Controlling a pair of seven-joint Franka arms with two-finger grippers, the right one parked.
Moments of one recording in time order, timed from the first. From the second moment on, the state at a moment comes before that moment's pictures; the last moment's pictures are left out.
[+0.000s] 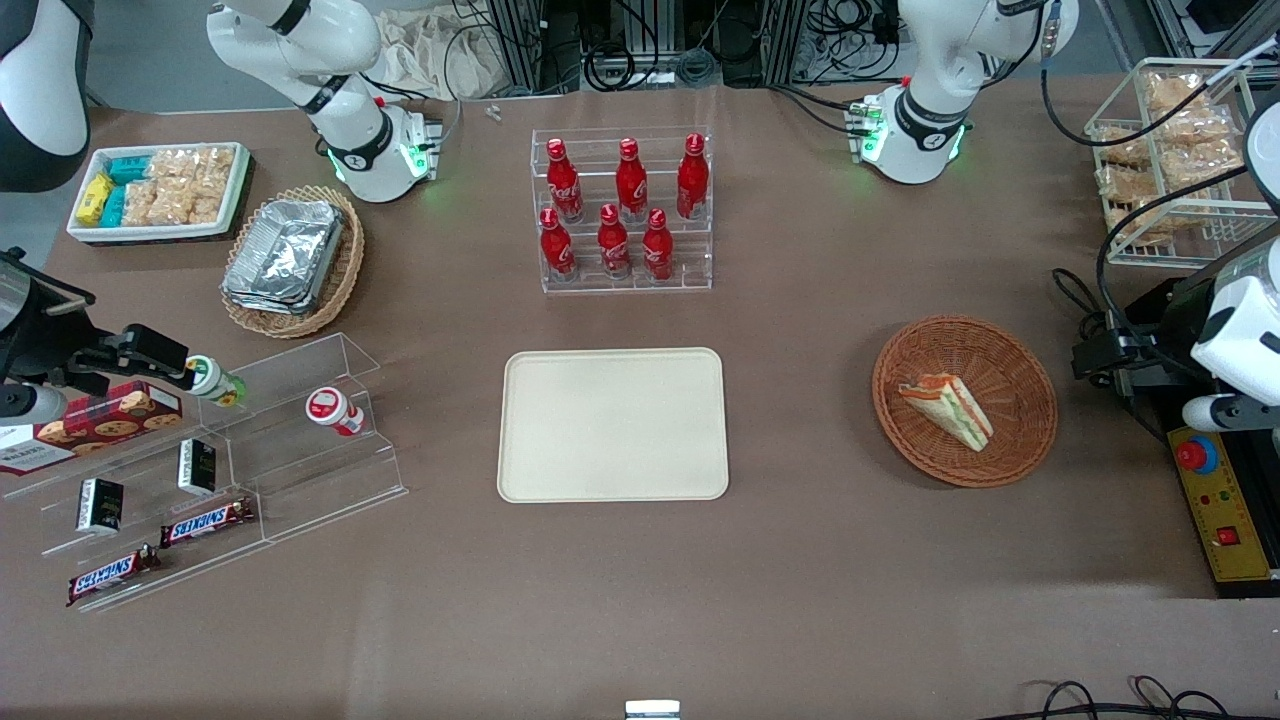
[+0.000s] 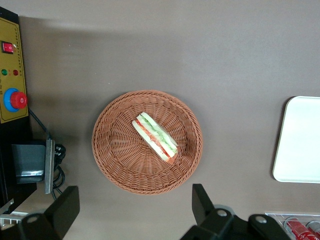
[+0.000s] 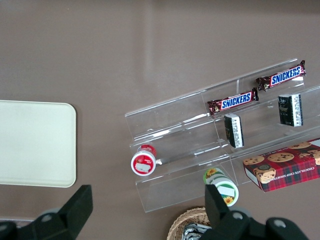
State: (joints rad) arm -0.51 0.27 0.59 -1.38 -0.17 1.55 0.01
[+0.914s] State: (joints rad) arm -0.57 0.28 0.58 -1.47 -0.17 1.55 -0.12
